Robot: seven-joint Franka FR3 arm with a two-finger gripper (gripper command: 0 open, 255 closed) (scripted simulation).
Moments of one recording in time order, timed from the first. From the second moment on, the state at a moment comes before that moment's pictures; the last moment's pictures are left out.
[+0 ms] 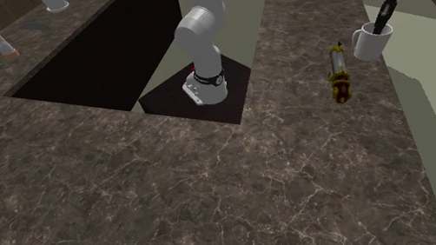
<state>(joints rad) 0.34 0.19 0.43 -1.86 -0.18 2.03 0.76</state>
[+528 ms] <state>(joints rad) 0.50 0.50 0.44 -1.43 -0.30 1.86 0.90</state>
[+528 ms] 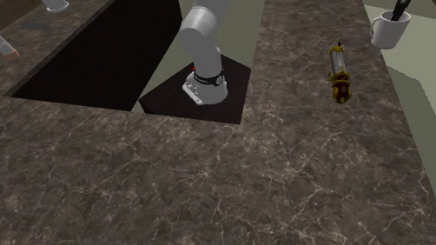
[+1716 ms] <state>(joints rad) 0.72 0.90 0.39 -0.88 -0.39 1.71 0.95</state>
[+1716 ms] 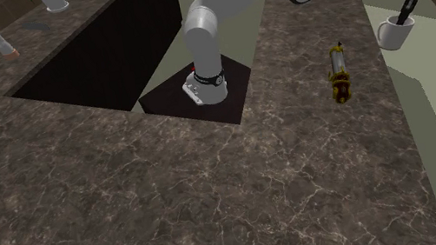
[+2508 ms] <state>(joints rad) 0.70 0.93 0.39 -1.00 -0.41 1.85 0.98</state>
